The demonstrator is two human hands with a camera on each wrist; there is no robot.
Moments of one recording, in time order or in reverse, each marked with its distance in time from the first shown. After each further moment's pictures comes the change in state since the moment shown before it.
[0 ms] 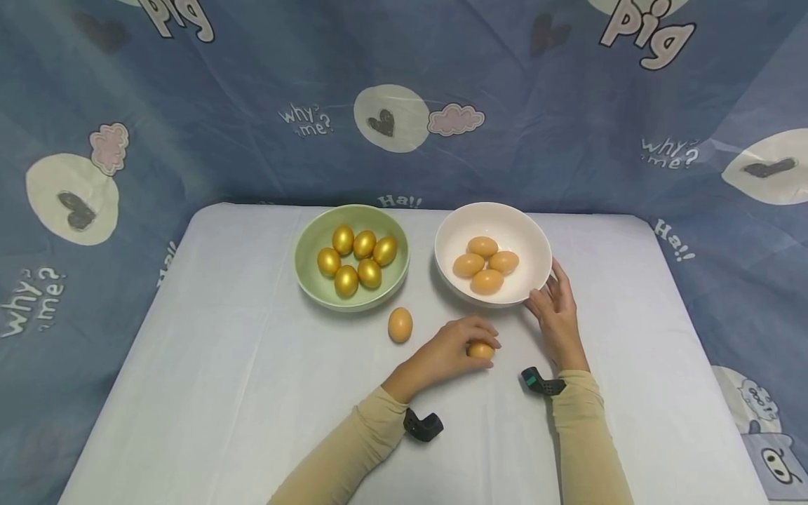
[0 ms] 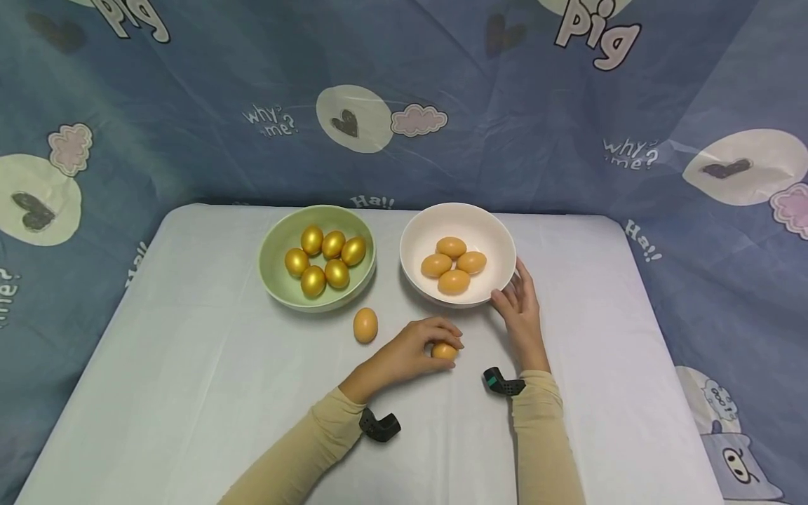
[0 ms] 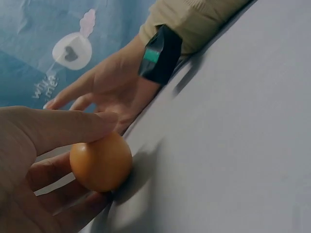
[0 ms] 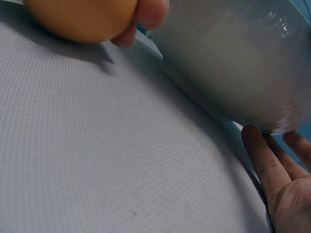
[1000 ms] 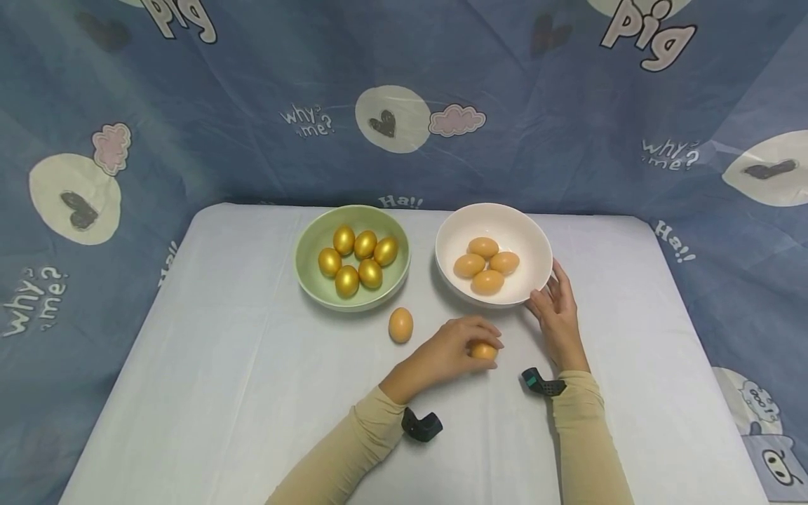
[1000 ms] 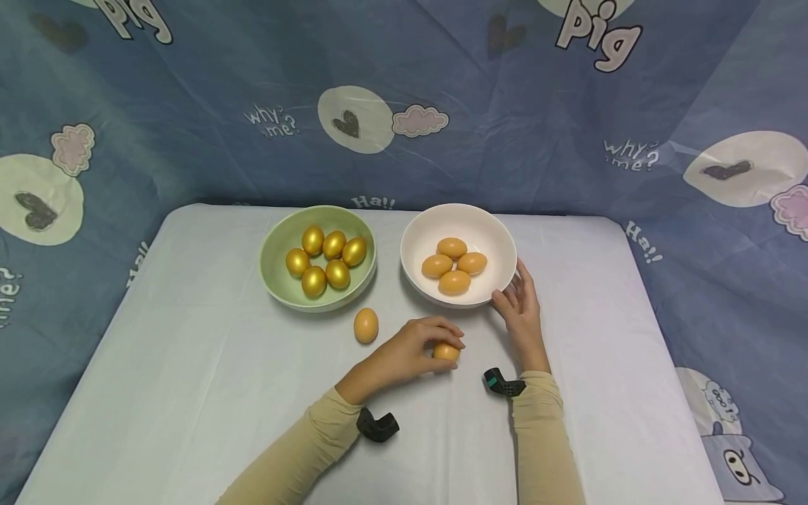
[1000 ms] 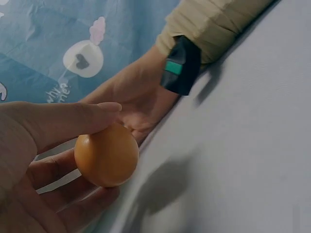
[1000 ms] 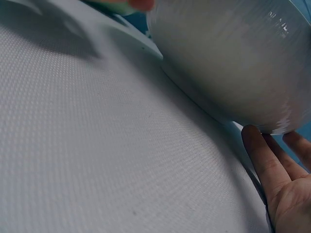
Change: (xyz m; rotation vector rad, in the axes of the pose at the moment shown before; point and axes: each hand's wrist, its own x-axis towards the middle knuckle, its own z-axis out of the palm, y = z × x) left_hand -0.004 0.012 -0.009 0.037 0.015 0.052; right_hand 0.001 0.001 0.000 0.018 -0.007 -0.003
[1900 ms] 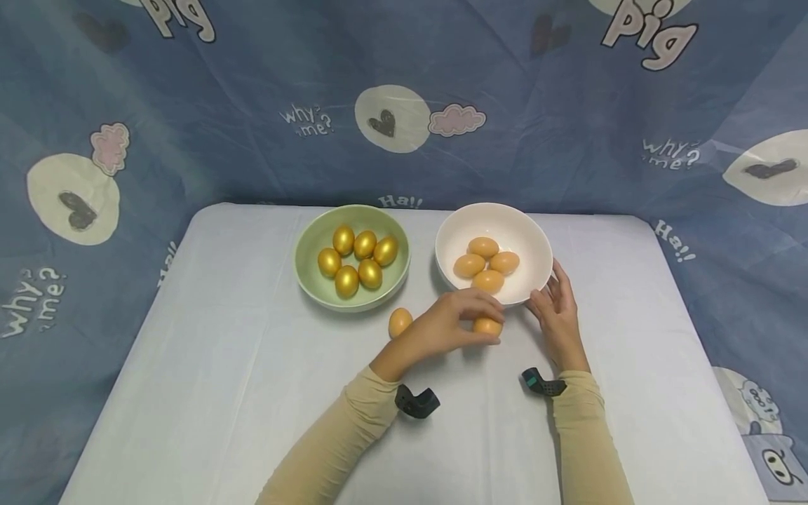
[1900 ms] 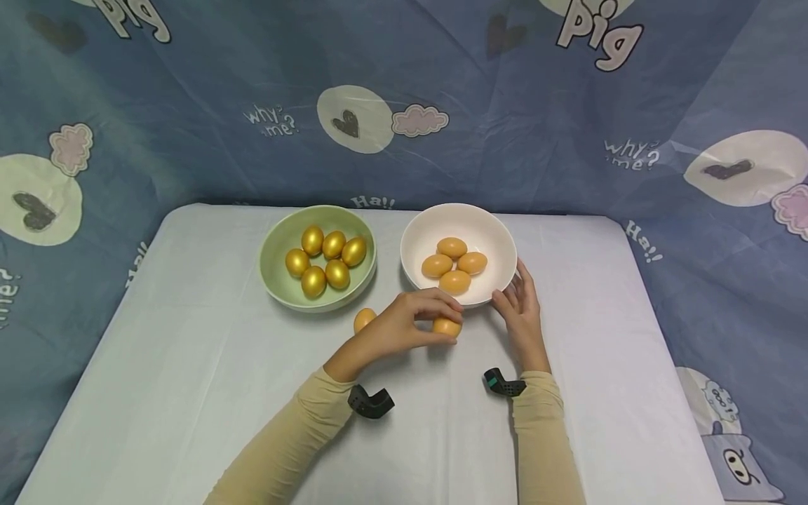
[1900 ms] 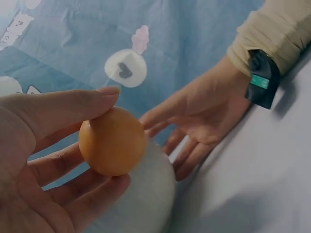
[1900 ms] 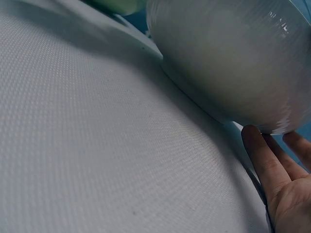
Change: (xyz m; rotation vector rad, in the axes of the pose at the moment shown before) left_hand 0.016 0.014 -0.046 -0.162 0.071 0.127; right_hand -0.001 0.000 0.000 -0.052 0.008 0.003
